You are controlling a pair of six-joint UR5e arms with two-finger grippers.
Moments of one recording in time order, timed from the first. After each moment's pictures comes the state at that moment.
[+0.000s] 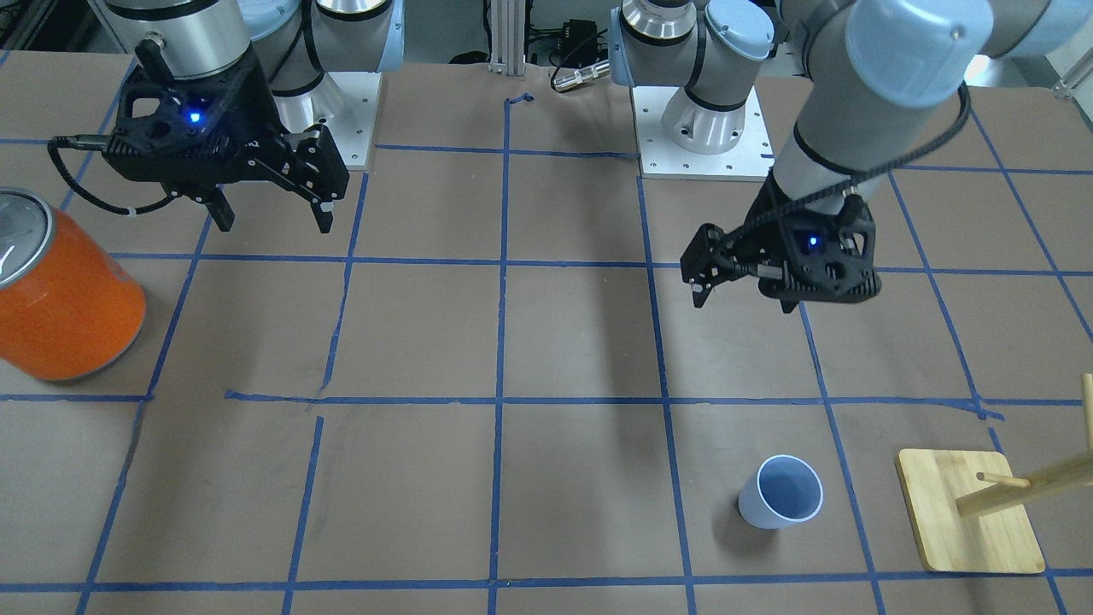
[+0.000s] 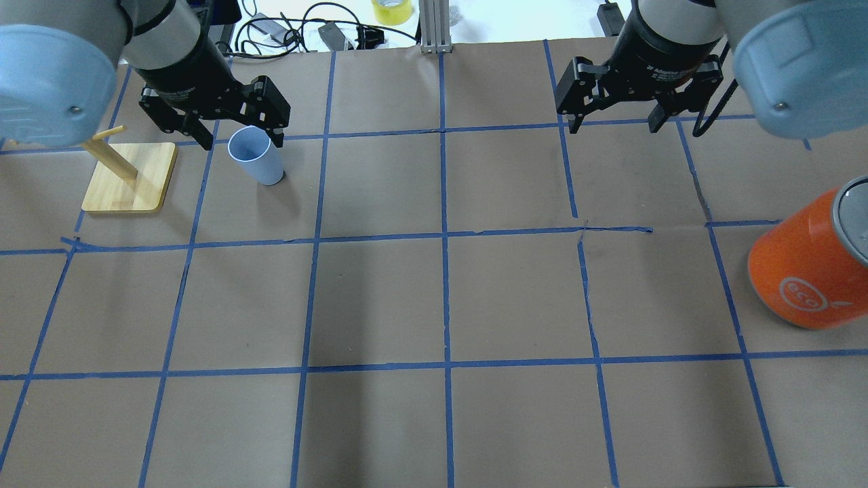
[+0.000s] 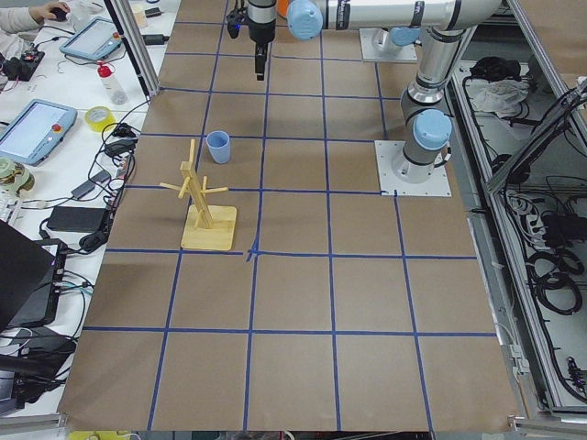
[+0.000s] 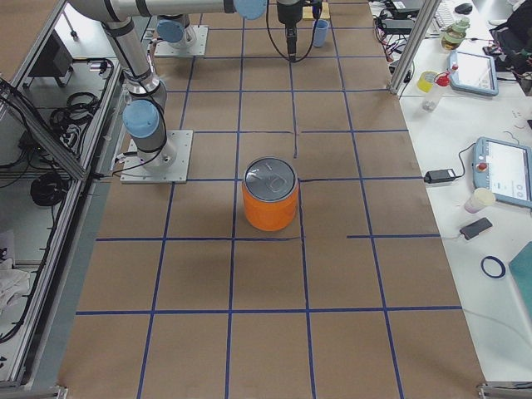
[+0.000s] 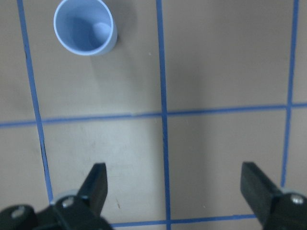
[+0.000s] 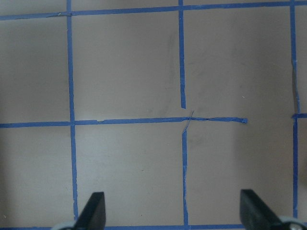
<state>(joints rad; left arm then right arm) -1.57 -1.61 -1.54 -1.51 1.55 0.01 1.63 -1.58 1.56 -1.69 -1.55 0.08</state>
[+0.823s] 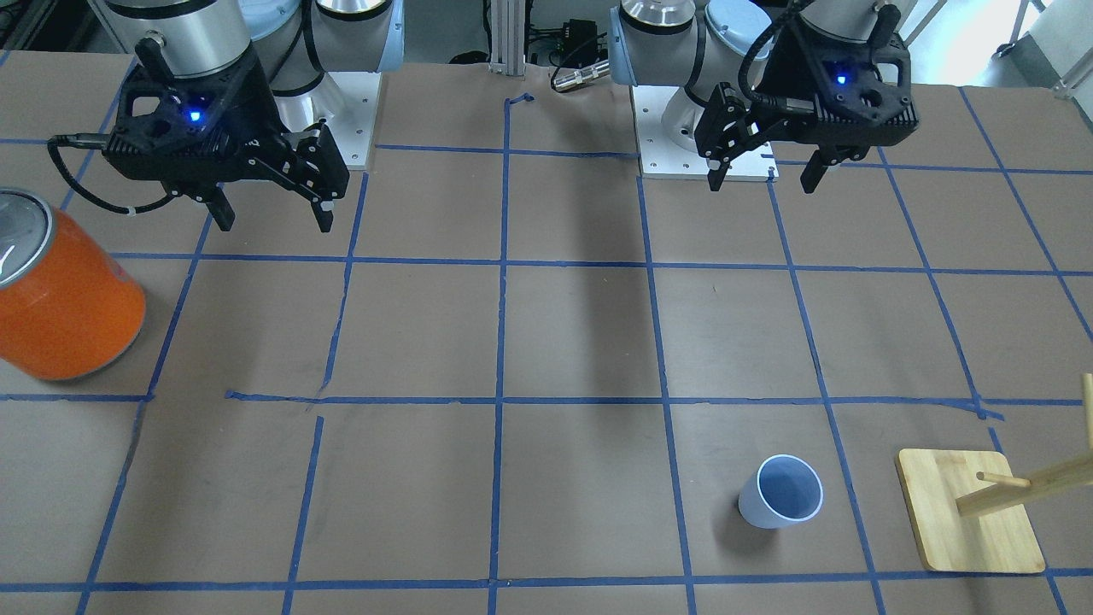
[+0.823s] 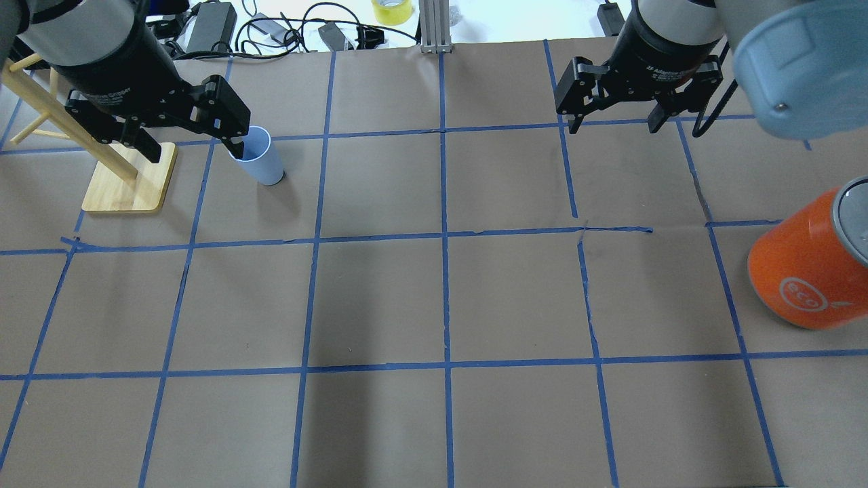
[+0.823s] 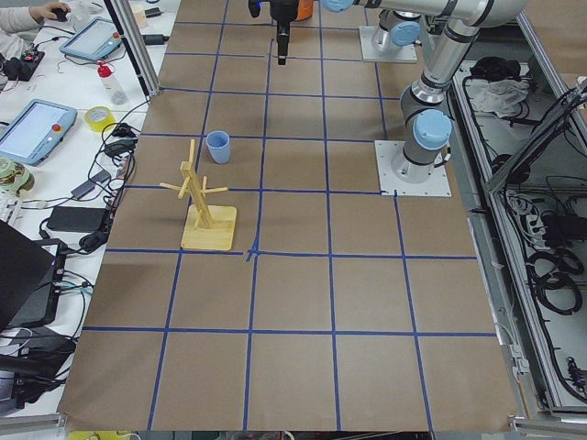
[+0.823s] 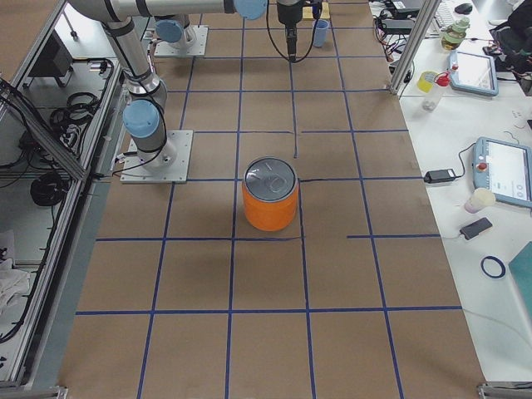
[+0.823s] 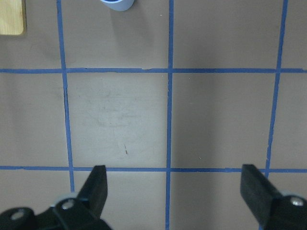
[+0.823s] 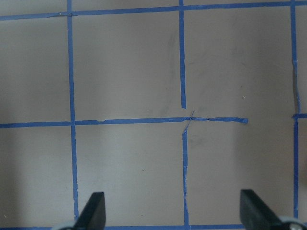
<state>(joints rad) -1.55 -1.51 -1.52 -1.61 1.59 0.00 1.63 -1.58 1.56 -1.69 -1.55 0.08</state>
